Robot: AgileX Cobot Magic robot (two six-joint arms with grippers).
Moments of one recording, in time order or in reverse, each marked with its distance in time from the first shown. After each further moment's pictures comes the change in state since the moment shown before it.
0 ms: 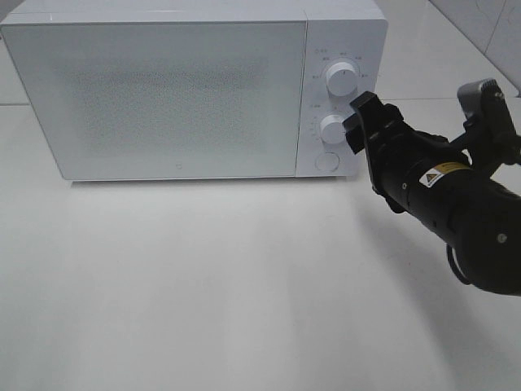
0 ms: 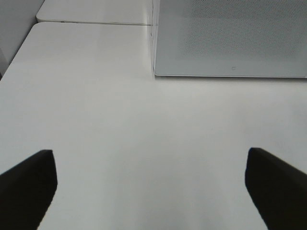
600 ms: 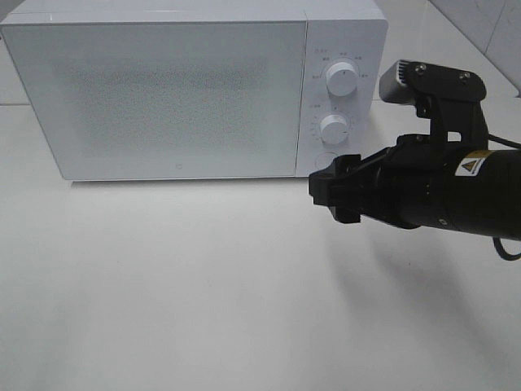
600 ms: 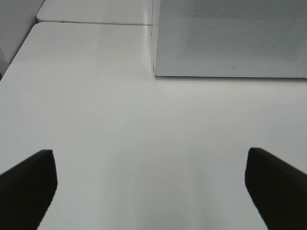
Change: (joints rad) left arm 0.000 0.000 0.000 0.000 0.000 0.000; right arm -0.022 -0.334 -0.022 -0.102 0.715 -0.885
